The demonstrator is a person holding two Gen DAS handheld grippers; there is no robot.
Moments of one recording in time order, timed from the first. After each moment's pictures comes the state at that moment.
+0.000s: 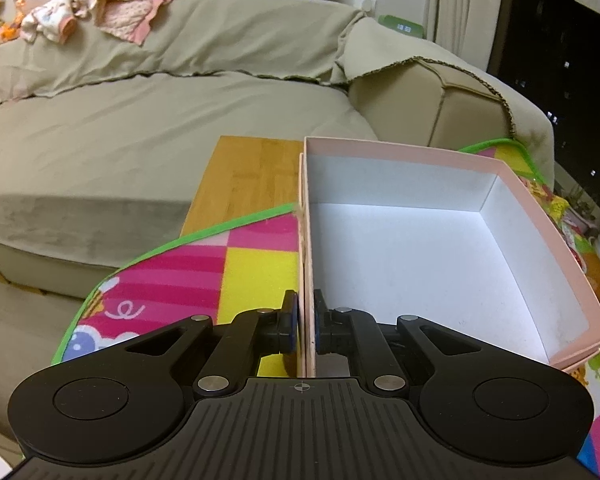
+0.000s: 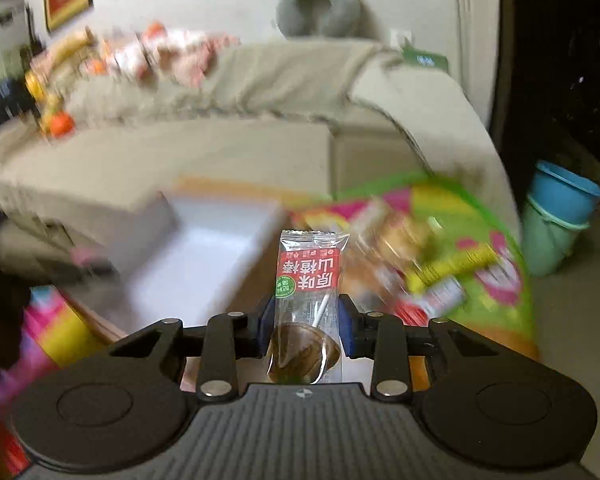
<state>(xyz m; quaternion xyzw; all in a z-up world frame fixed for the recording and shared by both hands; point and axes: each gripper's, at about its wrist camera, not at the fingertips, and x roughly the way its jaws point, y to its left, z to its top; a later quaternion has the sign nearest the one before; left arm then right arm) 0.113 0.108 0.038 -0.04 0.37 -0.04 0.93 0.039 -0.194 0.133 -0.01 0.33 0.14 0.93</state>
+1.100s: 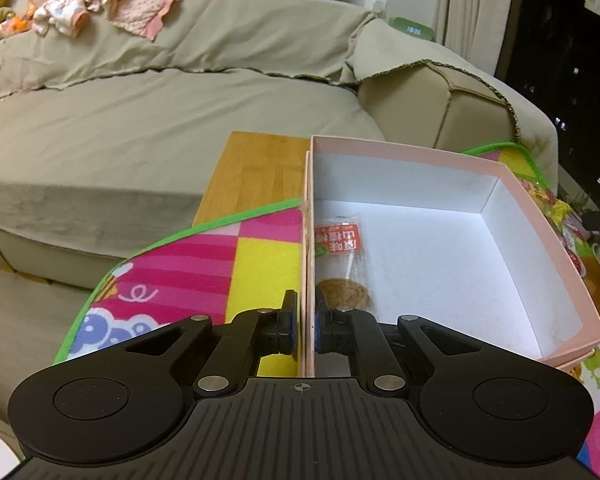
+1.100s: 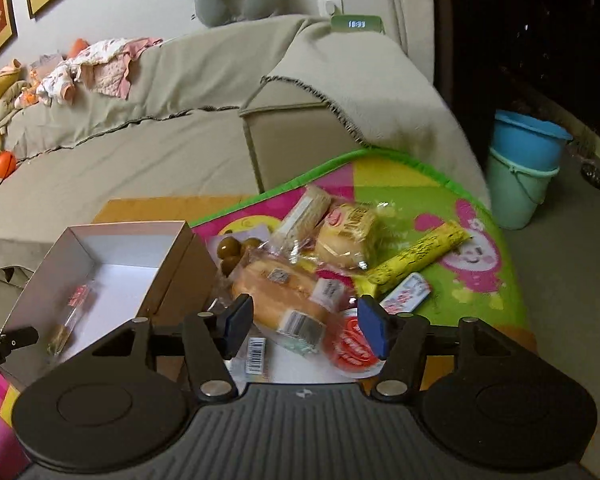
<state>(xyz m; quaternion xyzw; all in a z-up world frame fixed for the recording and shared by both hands) 0.102 0.111 0.042 -0.05 0.37 -0.03 0.93 0.106 -0.232 0.088 0.05 0.38 0.05 0.92</state>
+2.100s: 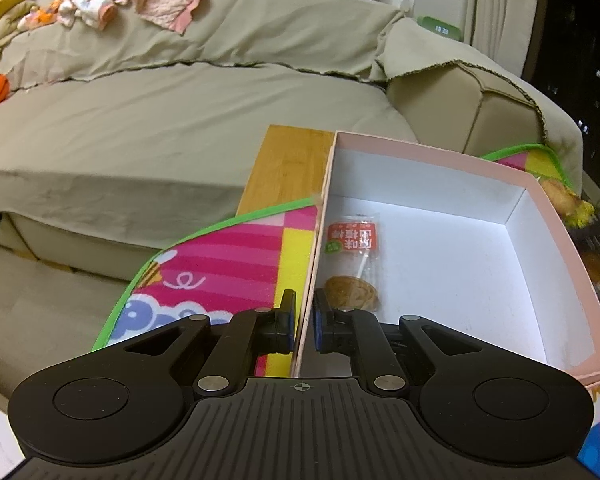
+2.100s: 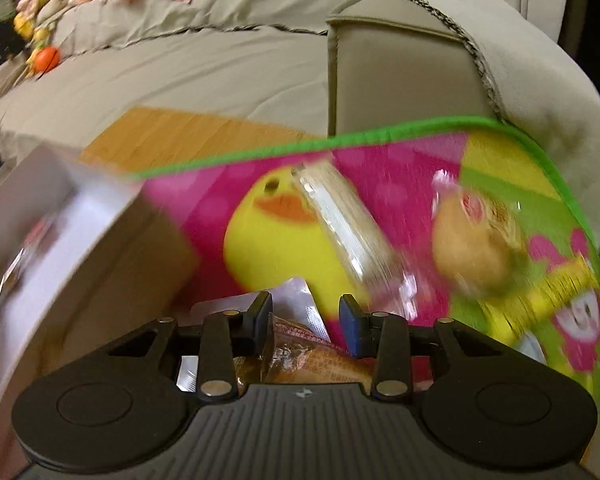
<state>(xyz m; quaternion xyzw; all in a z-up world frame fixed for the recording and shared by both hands) 0.096 0.127 0.042 -0.06 0.38 0.01 0.92 0.183 -0.196 0.029 -0.06 0.46 0.15 0.88</state>
